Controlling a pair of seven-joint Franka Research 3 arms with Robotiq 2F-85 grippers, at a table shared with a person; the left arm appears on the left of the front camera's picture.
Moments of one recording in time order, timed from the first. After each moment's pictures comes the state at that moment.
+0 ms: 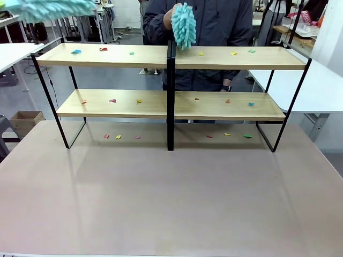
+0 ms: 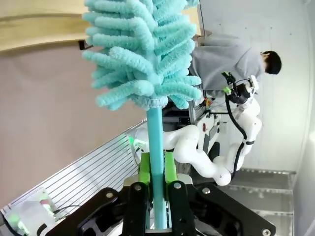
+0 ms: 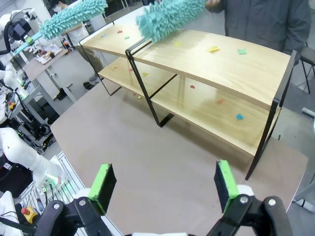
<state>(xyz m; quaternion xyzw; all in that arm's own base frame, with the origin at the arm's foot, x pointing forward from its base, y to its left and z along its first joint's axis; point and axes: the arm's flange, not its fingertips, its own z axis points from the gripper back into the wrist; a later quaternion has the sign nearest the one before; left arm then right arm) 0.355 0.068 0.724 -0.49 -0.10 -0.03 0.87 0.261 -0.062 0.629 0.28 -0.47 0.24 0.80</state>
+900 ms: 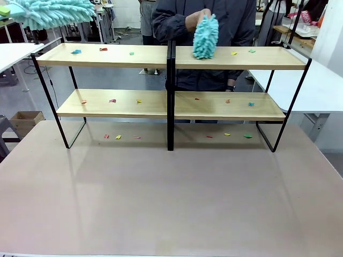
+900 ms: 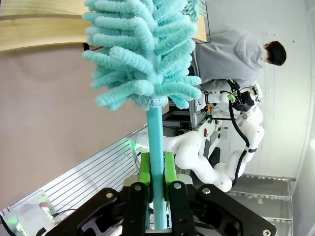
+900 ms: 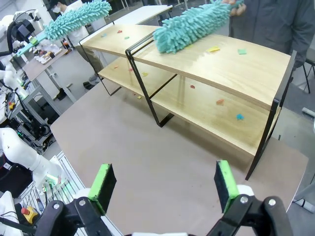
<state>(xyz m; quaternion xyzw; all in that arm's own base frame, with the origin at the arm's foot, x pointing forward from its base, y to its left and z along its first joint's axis) 0.371 0.056 0.711 -0.48 -0.10 -0.02 0.87 0.261 -0.062 0.629 0.28 -0.47 0.24 0.80</state>
